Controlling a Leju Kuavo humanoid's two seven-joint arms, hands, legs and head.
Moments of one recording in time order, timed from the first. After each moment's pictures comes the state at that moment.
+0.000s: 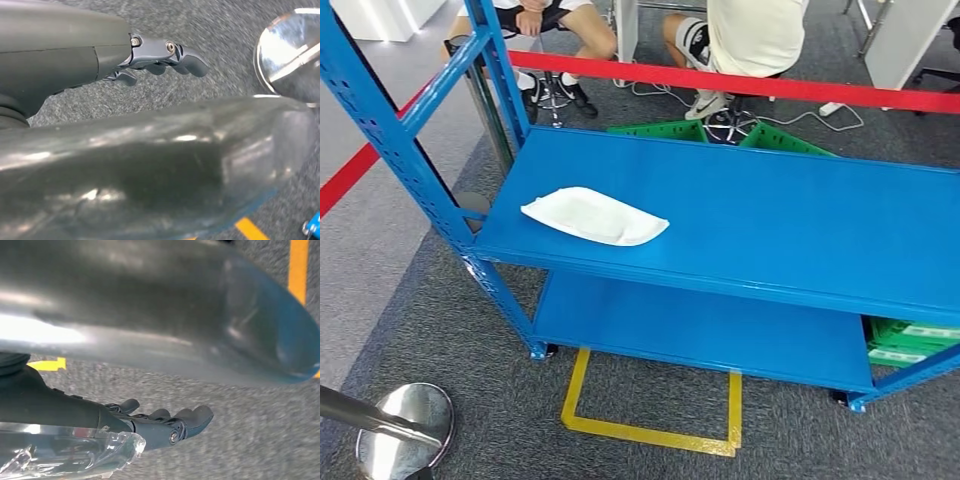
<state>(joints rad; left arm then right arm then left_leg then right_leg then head) -0.08 -0.25 1.32 -0.26 -0.66 0.29 -0.53 -0.03 0.29 -1.47 -0.39 1.46 -0.24 -0.55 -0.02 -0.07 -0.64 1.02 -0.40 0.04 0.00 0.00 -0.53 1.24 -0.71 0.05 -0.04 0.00</state>
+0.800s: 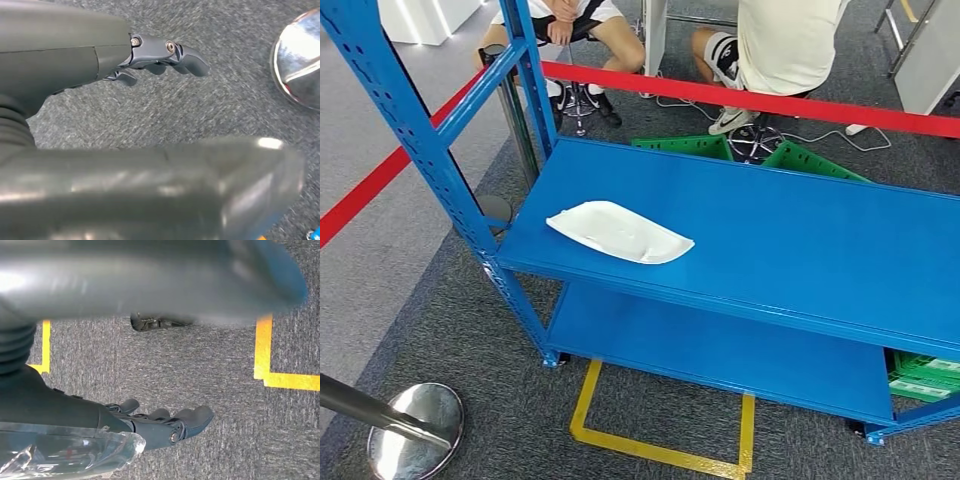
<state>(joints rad) -0.03 -0.22 1.20 -0.26 -0.59 0.22 -0.43 -0.04 0.22 -1.30 -0.34 1.25 -0.24 -0.46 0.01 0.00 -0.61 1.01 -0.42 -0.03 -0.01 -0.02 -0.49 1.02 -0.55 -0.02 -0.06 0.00</state>
